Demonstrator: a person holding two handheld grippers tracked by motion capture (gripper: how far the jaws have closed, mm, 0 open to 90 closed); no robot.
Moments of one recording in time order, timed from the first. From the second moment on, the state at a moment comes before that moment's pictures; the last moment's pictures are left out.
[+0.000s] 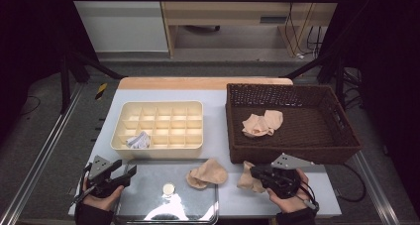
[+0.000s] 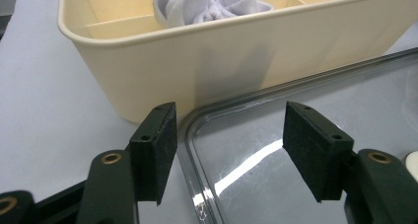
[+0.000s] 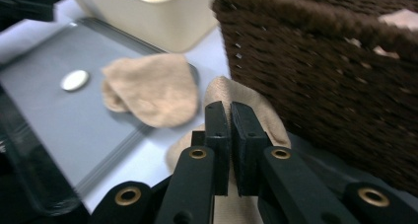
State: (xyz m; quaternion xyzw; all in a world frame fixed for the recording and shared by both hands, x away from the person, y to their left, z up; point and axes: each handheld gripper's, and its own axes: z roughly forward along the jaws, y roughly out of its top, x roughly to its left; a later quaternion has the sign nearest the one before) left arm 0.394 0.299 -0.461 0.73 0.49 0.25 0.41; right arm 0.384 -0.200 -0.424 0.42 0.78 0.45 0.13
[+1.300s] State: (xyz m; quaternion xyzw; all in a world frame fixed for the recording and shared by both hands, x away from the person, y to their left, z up) left arm 0.391 0.293 -0.448 0.73 0.45 0.27 0.44; right arm 0.398 -0.212 -0.451 0.45 0.77 0.40 0.20
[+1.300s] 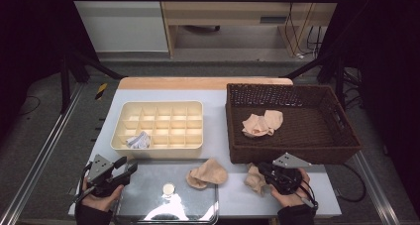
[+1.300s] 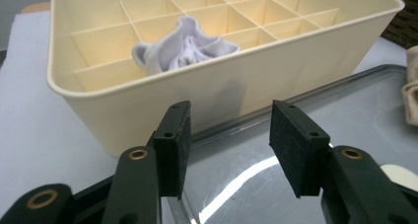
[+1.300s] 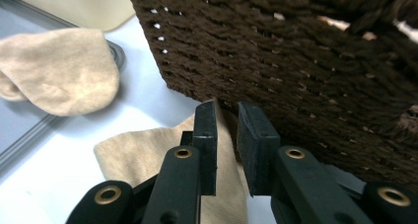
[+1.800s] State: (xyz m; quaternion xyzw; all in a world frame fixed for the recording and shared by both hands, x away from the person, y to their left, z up) left arm 0.377 0.267 -0.405 0.73 0.43 0.26 0.47; right arm 0.394 -0.221 -0.451 0.46 0.77 0.41 0.19
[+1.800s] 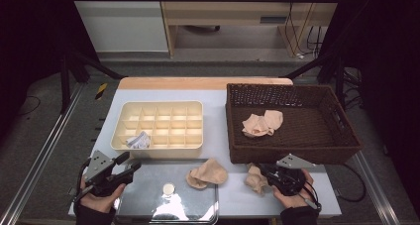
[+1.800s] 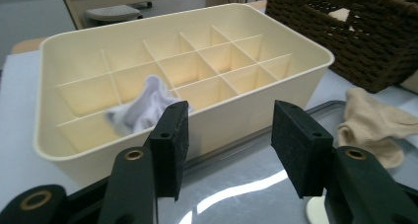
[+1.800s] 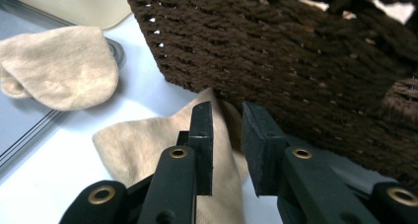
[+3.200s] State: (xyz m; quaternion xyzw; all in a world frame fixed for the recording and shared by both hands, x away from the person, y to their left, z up) left arm 0.379 0.230 -0.450 0.77 0.41 0.22 0.44; right arm 0.379 -0.174 -0.458 0.39 0.81 0.41 0.17
